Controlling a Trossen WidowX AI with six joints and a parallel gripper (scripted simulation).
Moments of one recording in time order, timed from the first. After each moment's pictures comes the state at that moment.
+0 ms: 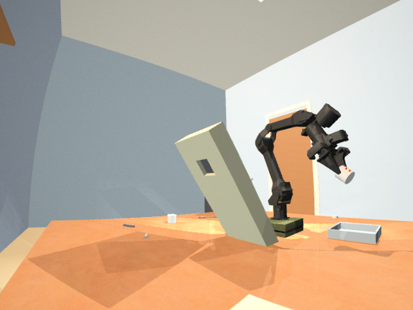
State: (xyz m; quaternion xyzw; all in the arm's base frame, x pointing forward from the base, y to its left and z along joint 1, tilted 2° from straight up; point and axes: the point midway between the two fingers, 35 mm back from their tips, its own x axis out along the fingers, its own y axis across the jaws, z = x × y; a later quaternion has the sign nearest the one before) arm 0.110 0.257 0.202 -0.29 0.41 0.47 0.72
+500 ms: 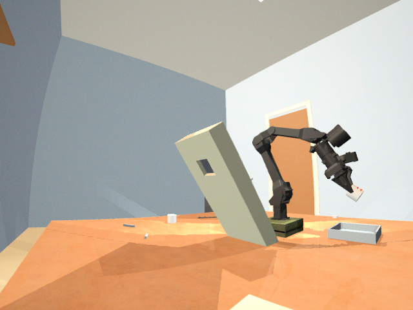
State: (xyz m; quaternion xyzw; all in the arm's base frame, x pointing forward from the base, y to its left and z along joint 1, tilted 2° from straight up) arm 0.037 0.278 0.139 -0.34 0.37 0.57 0.65
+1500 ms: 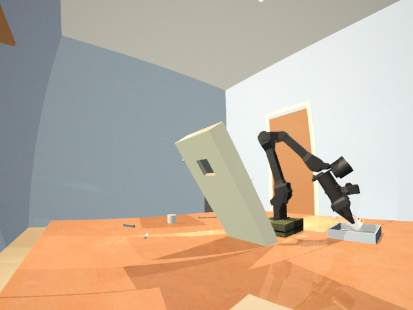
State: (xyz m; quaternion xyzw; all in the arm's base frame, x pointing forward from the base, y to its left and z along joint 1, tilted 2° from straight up) arm -0.011 0.271 0.028 -0.37 0.34 0.63 0.59
